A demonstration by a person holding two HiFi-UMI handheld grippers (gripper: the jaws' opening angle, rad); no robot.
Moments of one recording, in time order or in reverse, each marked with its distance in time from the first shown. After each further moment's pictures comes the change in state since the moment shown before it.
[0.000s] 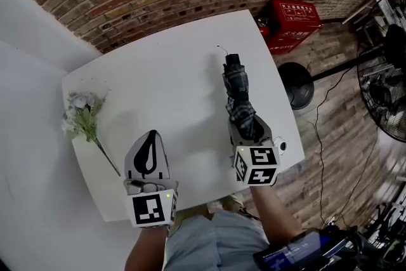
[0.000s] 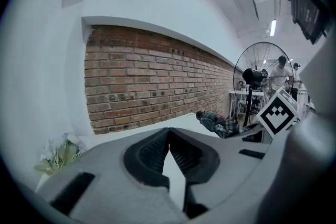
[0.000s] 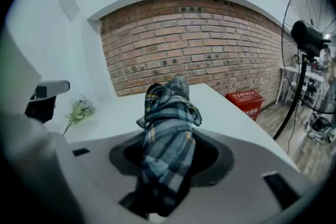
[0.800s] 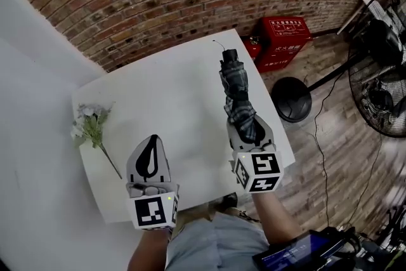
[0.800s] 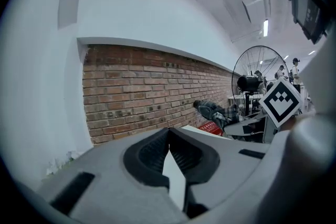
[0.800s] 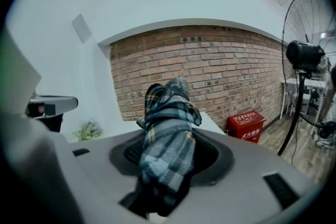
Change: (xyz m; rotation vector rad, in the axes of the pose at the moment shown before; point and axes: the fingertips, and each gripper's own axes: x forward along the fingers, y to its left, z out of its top) left arm -0.027 -0.035 0.056 0.057 -0.108 0.017; right arm -0.065 -0.009 0.077 -0.021 -0.228 0.040
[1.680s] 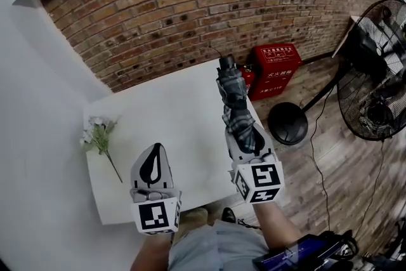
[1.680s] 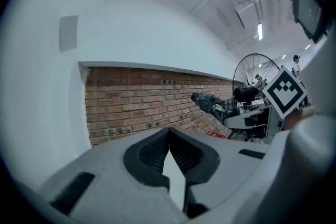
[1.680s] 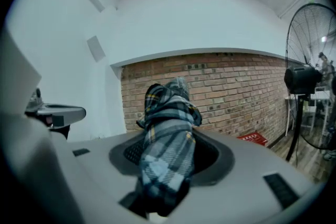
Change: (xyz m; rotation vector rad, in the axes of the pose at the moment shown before) left arm -0.047 -0.038 0.064 0.040 -0.134 0.038; right arm -0.079 -0.001 0.076 -0.054 -0.198 0.048
